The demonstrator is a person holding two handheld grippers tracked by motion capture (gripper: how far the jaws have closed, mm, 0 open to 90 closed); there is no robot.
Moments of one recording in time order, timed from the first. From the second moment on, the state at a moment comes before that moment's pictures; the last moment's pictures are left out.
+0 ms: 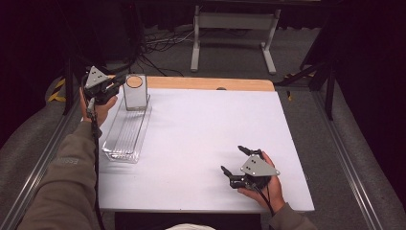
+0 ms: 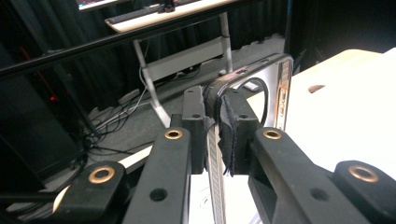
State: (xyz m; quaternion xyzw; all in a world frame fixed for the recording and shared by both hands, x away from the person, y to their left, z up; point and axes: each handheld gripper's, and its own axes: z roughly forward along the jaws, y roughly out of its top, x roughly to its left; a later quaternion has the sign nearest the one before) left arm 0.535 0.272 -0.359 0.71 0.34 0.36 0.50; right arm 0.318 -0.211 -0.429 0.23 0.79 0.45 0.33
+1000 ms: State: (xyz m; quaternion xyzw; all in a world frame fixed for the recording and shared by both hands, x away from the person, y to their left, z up) left arm 0.557 0.275 -0.385 0.70 0.39 0.38 0.47; right arm 0.317 -0.206 -0.432 0.22 0.80 0.44 0.34
